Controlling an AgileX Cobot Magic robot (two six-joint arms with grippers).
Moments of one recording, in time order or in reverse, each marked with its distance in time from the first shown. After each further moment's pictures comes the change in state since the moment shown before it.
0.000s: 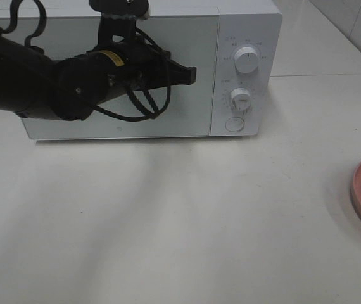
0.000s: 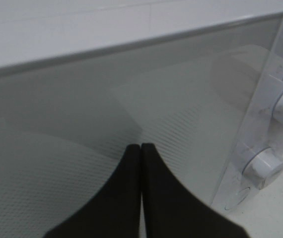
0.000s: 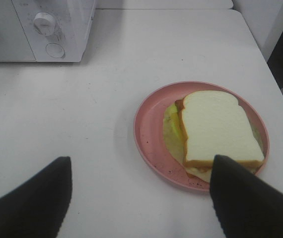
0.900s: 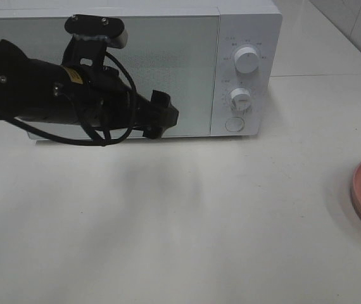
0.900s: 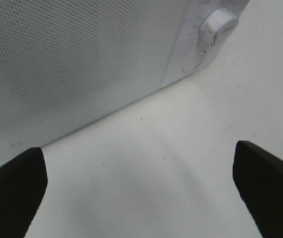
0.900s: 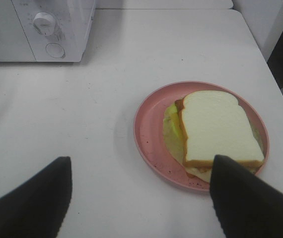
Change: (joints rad) left arm -0.007 -0.241 0.176 -0.014 0.451 -0.004; right arm 0.000 0.000 0.000 0.000 0.000 0.000
